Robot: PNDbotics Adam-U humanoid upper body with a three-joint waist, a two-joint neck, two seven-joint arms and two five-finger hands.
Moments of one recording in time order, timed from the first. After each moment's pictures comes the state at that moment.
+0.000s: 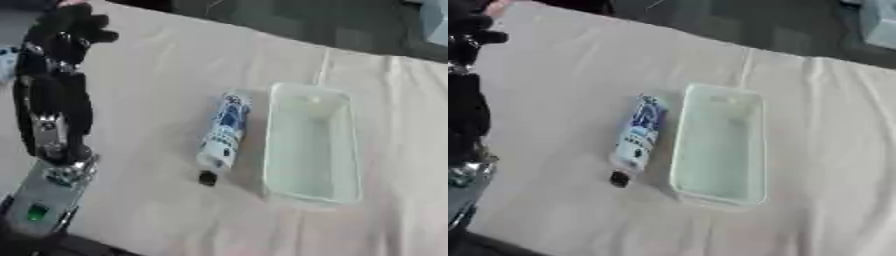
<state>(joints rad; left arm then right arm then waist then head) -0.15 0.47 -0.14 -1.99 -0.18 -0.71 0.55 -0.17 -0.36 -0.07 -1.99 -1.22 -0.78 0.33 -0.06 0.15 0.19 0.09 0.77</state>
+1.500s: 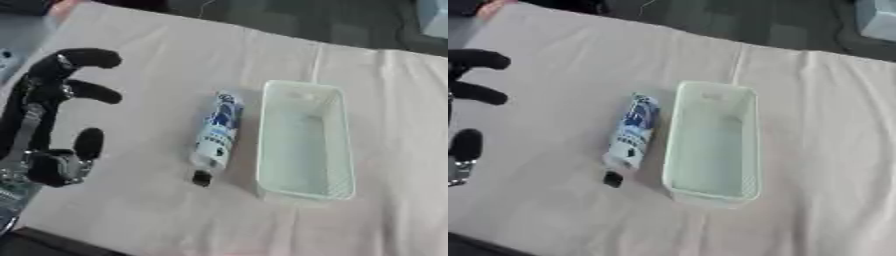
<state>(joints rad) -0.05 0.80 -0.12 -1.99 -0.56 -0.73 0.53 -0.18 -0.38 -0.08 -1.99 -1.22 -0.79 0.32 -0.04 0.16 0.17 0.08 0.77</state>
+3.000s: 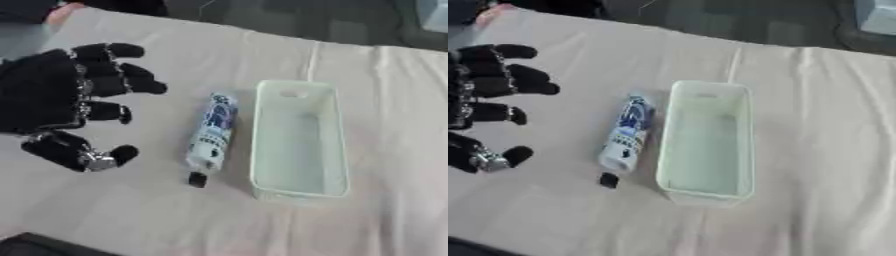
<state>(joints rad) -0.24 1.13 -0.22 -1.99 -1.11 -0.61 0.44 -0.18 -0.40 -0.07 -1.99 -1.21 -0.77 0.33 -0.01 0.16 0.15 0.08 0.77</state>
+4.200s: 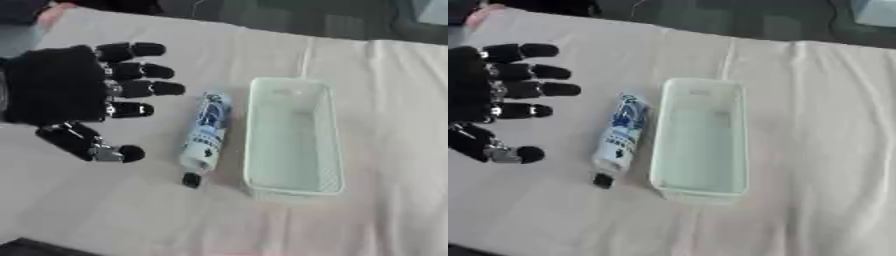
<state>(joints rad) -0.33 1.13 -0.27 -1.99 -1.17 -0.62 0.36 -0.21 -0.40 -0.07 -1.99 -1.21 -0.77 0.34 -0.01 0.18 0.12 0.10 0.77</state>
